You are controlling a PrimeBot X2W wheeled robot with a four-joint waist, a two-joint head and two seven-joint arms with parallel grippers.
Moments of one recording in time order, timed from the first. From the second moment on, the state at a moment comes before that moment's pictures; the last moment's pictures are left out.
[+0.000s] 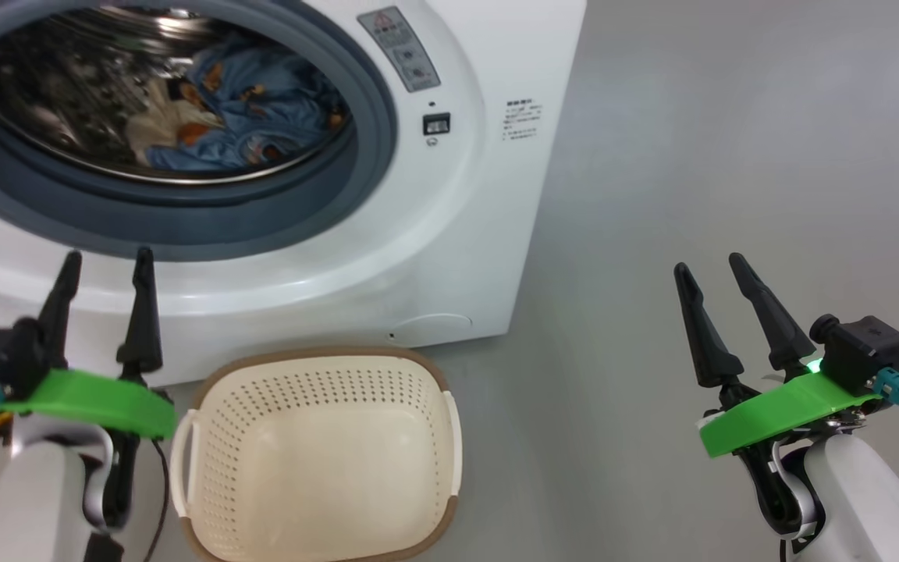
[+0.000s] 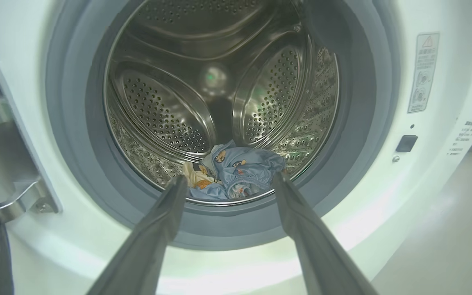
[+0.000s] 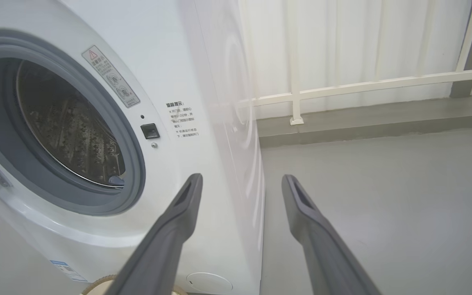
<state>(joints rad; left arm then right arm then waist) -0.50 0.26 -0.10 0.55 -0.40 -0.09 -0.26 -0.29 -0.19 0.22 0.29 0.47 0.13 -0.25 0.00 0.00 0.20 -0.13</state>
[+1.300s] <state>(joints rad) -0.08 0.20 -0.08 0.27 -0.40 -0.04 -0.24 -0.19 -0.25 0.22 0.28 0.49 0.13 -0.25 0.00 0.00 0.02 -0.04</state>
